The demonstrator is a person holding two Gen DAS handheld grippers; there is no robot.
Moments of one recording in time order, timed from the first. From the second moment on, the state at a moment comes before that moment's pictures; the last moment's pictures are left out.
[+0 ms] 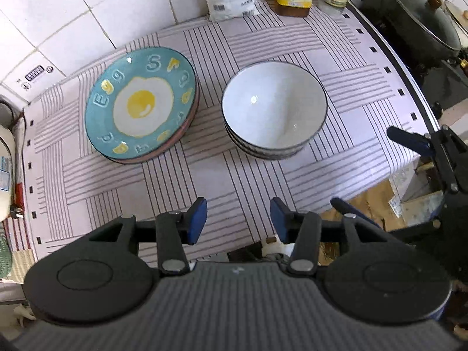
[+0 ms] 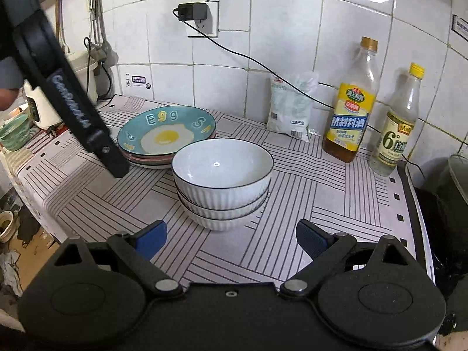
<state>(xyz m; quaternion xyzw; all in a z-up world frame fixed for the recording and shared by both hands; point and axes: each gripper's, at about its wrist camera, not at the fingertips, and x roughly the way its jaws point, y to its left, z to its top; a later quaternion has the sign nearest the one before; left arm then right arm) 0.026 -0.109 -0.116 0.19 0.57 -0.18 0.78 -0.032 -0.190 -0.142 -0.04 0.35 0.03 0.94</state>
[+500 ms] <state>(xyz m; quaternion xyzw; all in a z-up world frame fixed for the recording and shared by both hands) 0.042 -0.083 -0.136 0.09 0.53 -0.21 0.82 -0.031 -0.192 -0.182 -0.04 0.31 0.04 0.95</state>
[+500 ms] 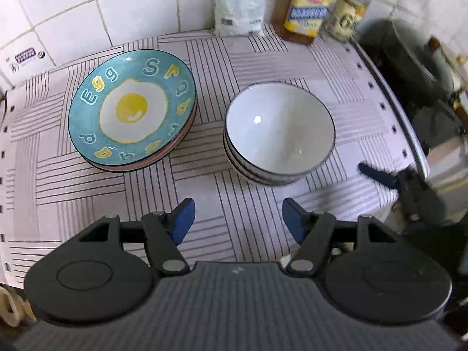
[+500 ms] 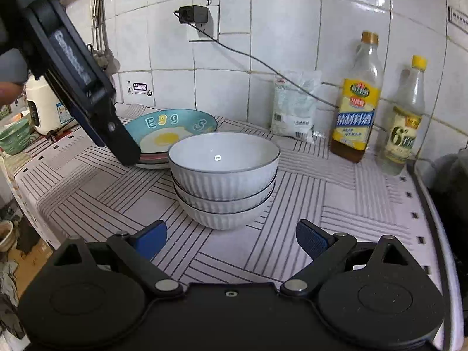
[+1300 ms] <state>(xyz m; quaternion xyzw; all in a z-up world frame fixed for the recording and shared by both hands) 0.106 -0.080 -0.214 -0.04 0.50 -0.23 0.83 0.057 -0.184 -0.244 0.01 0.32 0.05 0.95</state>
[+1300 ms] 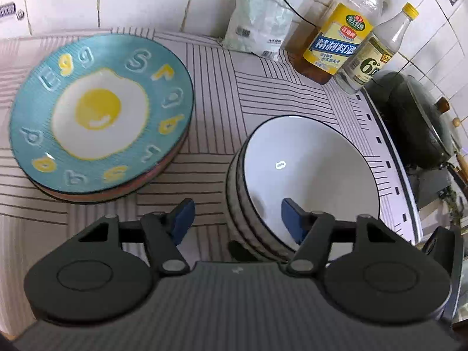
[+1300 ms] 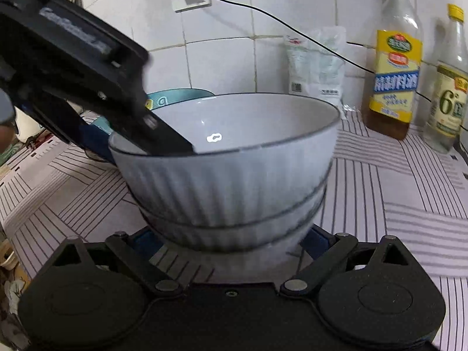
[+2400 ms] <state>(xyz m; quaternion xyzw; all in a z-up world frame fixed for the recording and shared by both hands) 0.100 -0.068 -0.224 -0.07 0.48 -0.25 0.84 0.064 -0.177 -0.247 0.00 0.32 0.07 0.94</state>
